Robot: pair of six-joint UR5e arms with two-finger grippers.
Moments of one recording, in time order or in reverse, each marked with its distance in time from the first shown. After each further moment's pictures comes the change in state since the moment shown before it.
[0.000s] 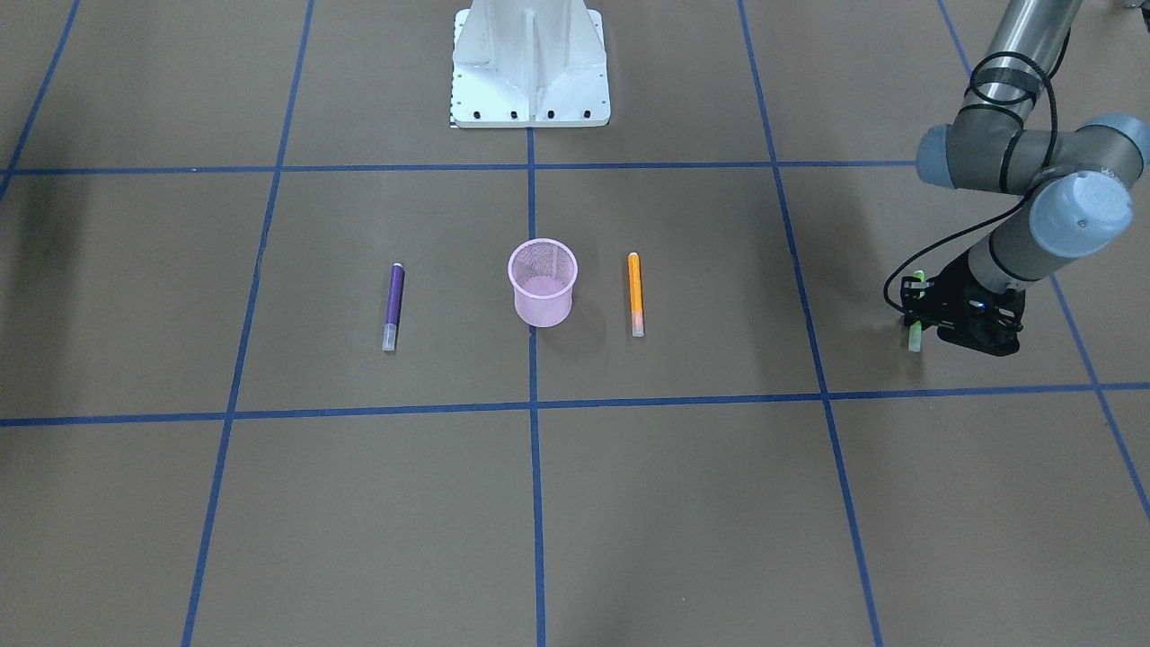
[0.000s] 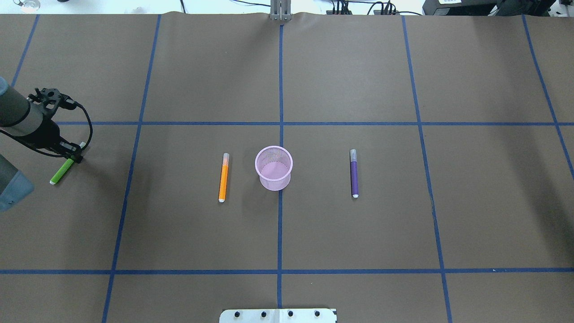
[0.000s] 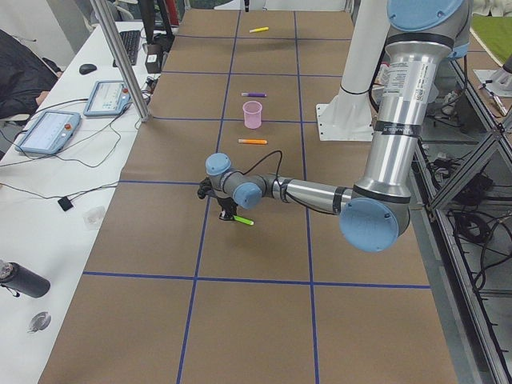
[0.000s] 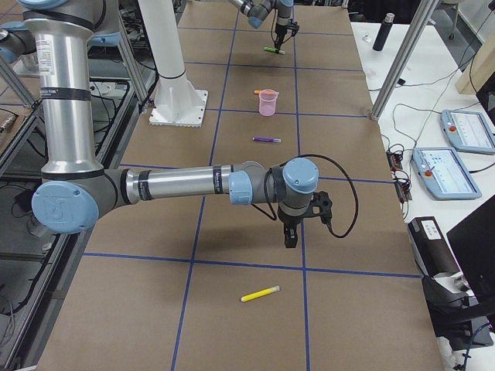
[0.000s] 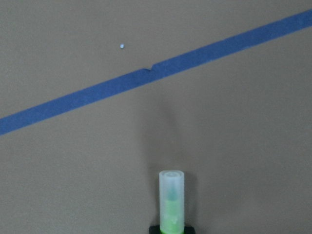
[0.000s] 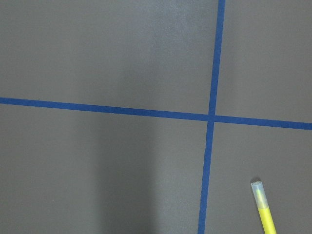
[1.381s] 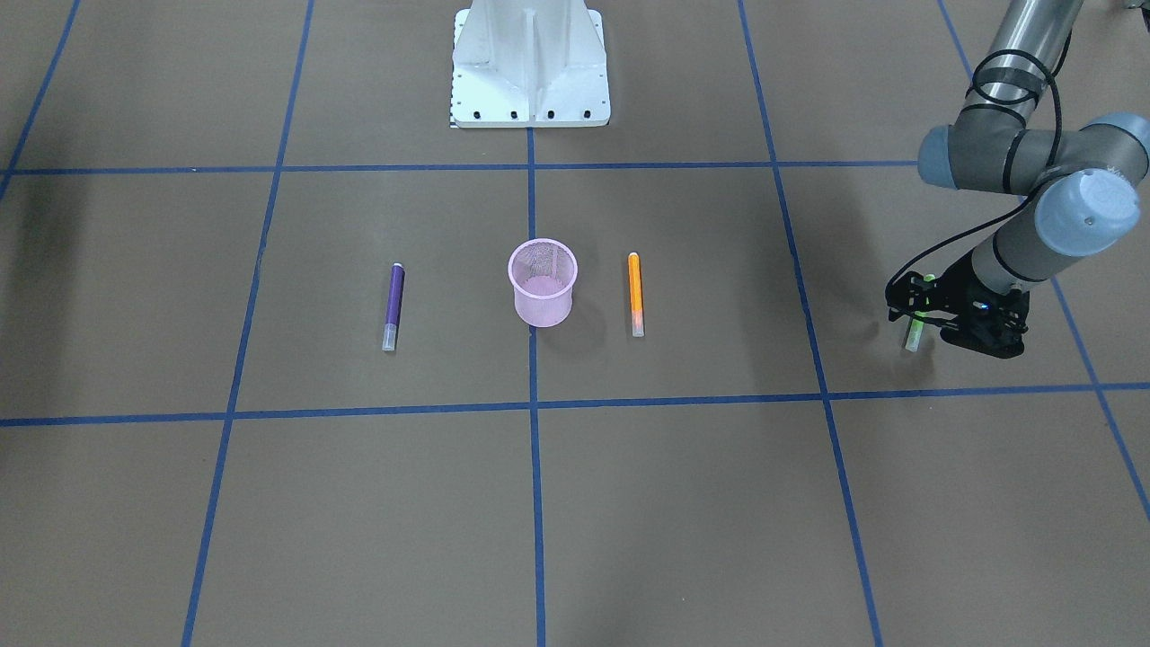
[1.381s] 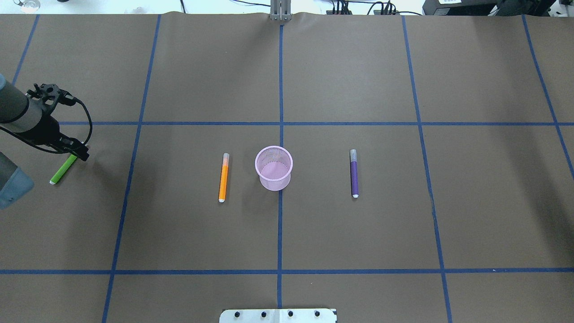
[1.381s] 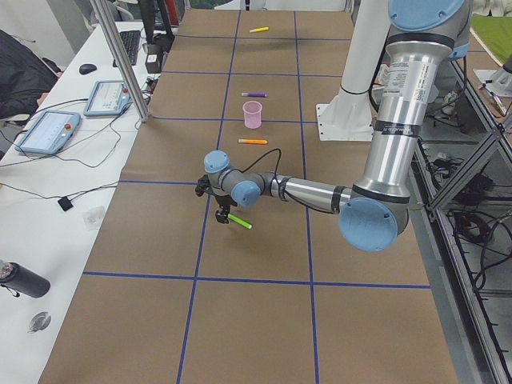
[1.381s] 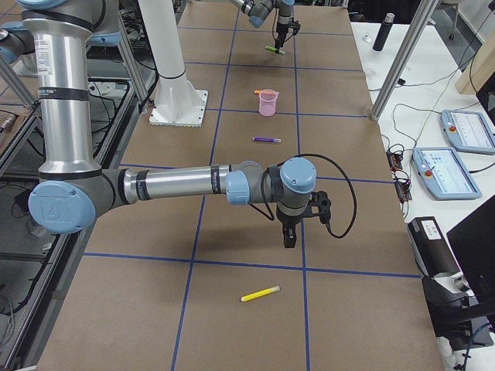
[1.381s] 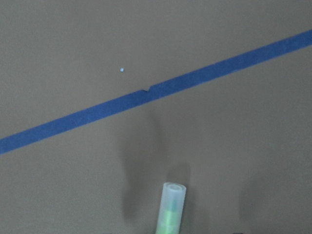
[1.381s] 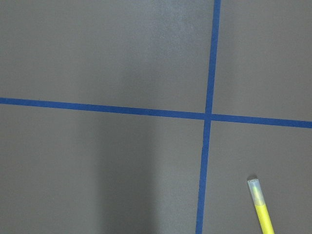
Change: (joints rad) left arm -0.010 -0.007 -0.005 0.000 -0.001 -0.002; right arm 0.011 -0.010 0.015 0.000 0.004 0.000
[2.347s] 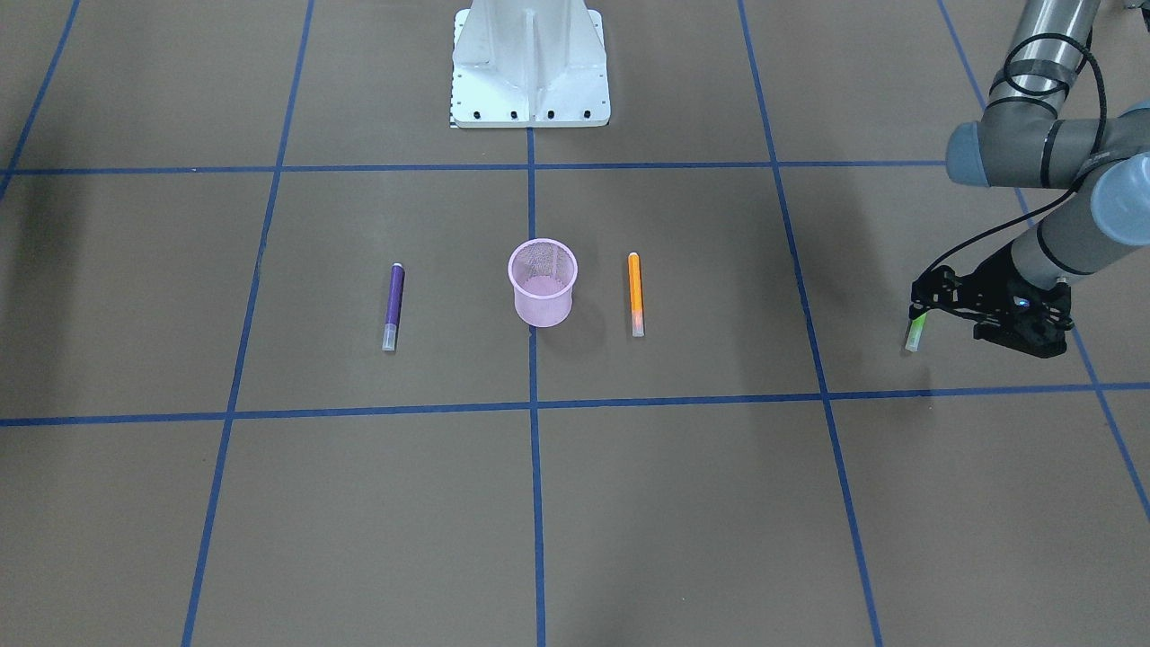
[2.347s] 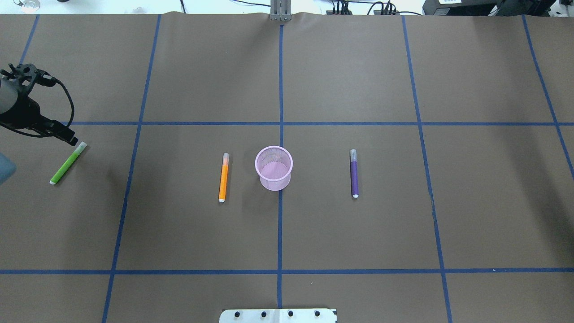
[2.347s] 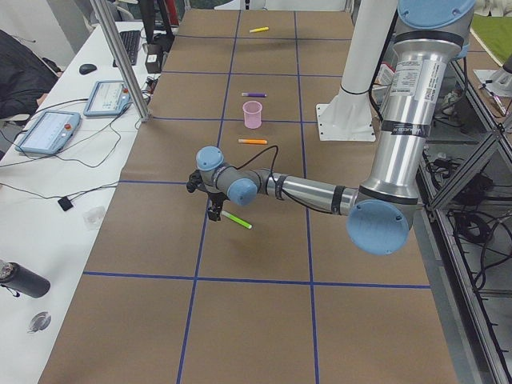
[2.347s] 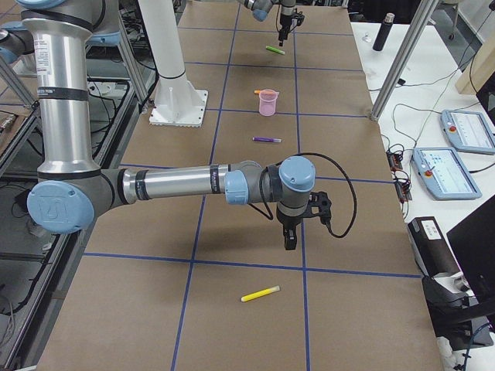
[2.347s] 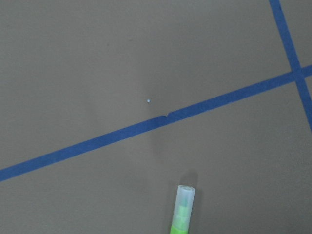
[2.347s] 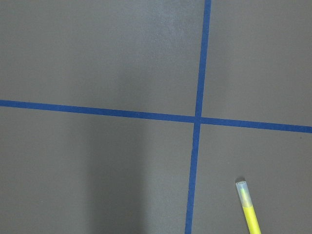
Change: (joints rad) left arm -0.064 -0.003 -0.019 0.006 -0.051 0.039; right arm 0.007 -0.005 0.006 0.005 -0.033 -0.003
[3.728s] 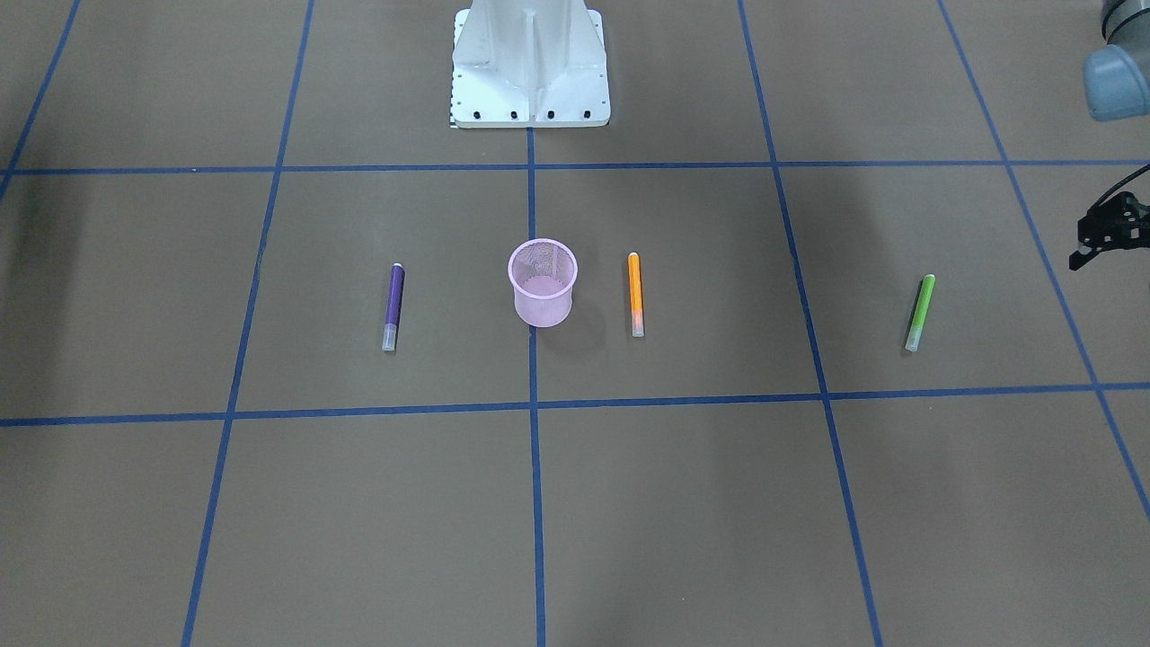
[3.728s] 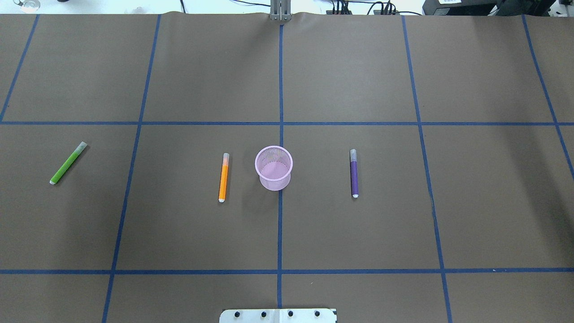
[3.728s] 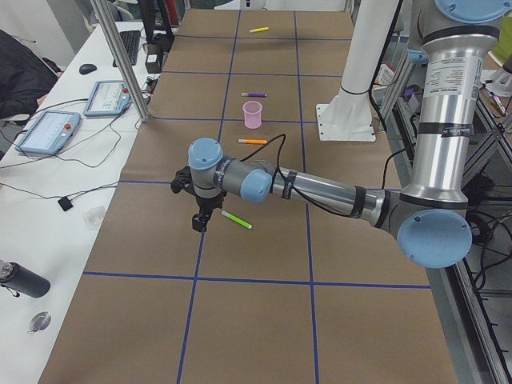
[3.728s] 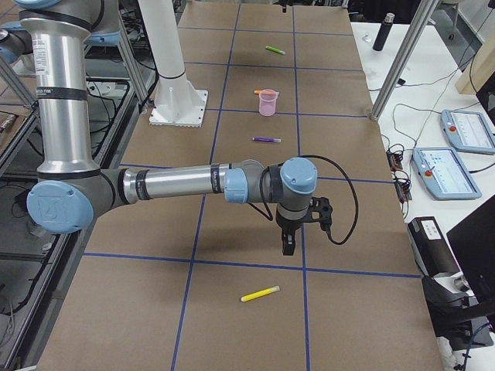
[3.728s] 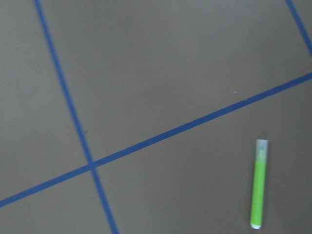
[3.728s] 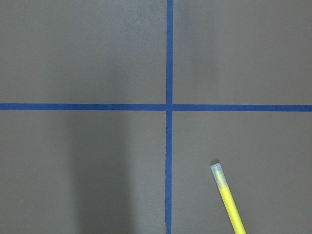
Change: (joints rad) left arm -0.299 0.100 -0.214 0.256 -0.054 0.390; right arm 0.019 0.011 0.009 -0.068 -0.035 0.000
